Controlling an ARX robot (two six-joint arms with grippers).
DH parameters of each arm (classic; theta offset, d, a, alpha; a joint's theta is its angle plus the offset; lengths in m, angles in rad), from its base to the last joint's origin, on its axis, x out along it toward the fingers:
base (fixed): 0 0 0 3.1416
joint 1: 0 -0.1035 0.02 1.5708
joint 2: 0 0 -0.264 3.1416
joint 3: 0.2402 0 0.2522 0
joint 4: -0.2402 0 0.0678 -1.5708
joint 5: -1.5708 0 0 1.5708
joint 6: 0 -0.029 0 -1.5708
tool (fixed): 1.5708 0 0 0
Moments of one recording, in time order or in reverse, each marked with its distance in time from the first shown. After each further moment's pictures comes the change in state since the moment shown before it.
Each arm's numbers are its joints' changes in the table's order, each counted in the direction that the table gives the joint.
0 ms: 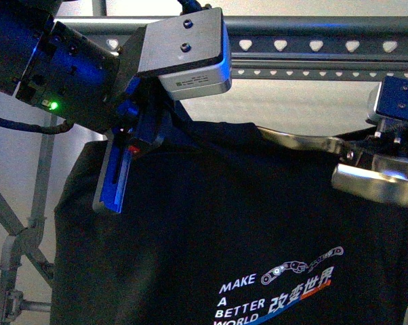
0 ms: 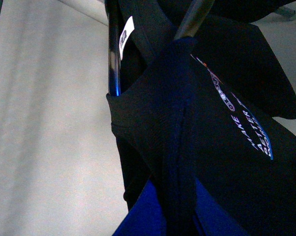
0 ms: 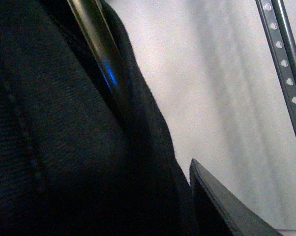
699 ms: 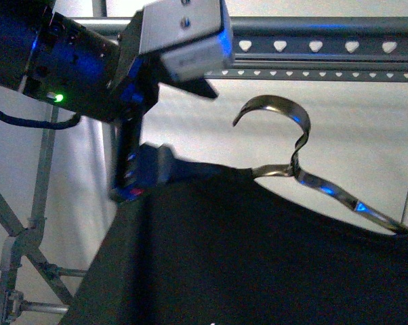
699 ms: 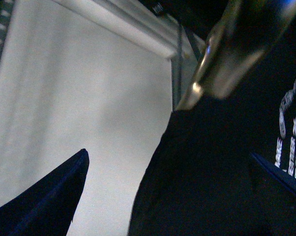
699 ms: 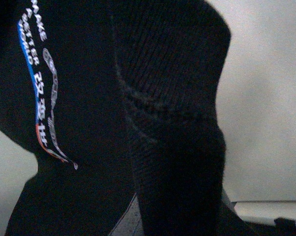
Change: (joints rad) left arm -0.011 0.009 -0.056 0.234 -0.100 0.174; right arm 0.125 -0.201 -0.459 -0.039 0.146 -0.186
